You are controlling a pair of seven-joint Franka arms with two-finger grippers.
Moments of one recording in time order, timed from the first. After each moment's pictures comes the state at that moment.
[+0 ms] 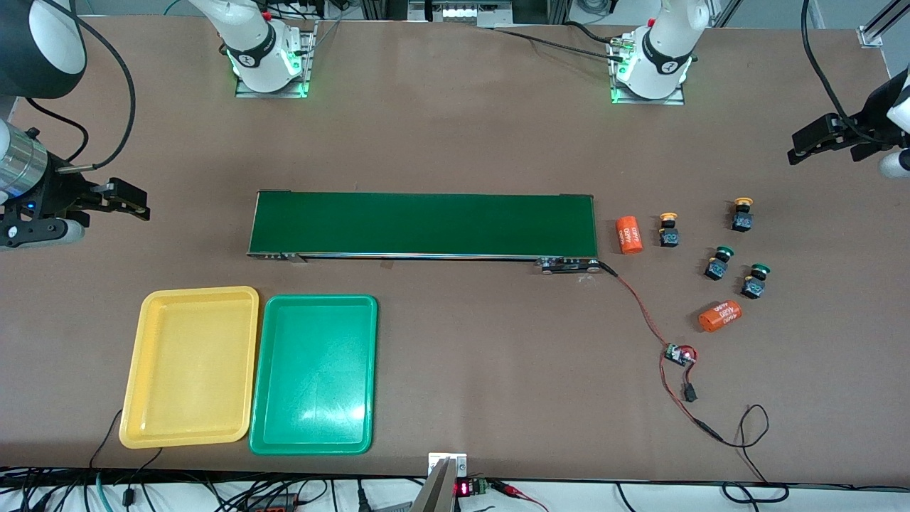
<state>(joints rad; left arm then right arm) 0.13 -0.04 -0.09 -1.62 -0.01 1.51 -0.03 -0.07 0.15 0.09 -1.57 -0.04 1.68 -0.11</state>
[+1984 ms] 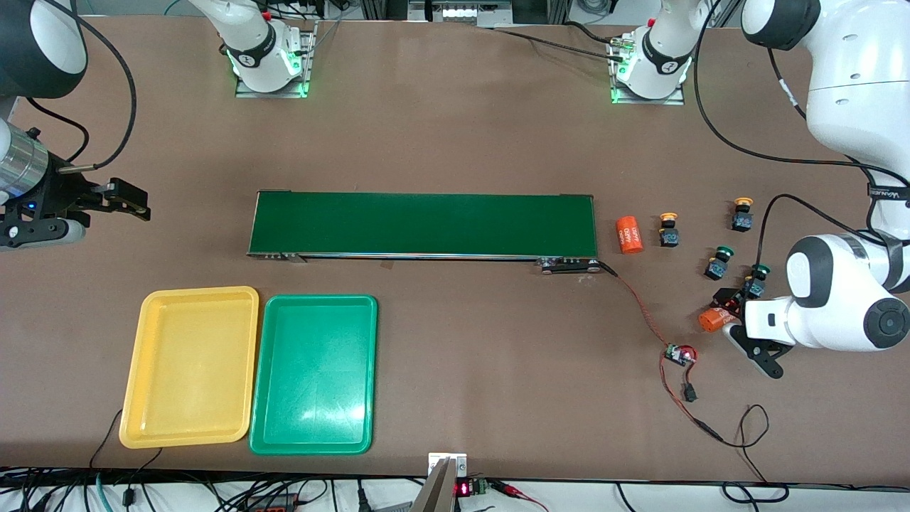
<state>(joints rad) 0.17 0.81 -0.08 -1.33 0.01 1.97 0.94 -0.07 0.15 0.09 -1.57 -0.04 1.68 -0.11</state>
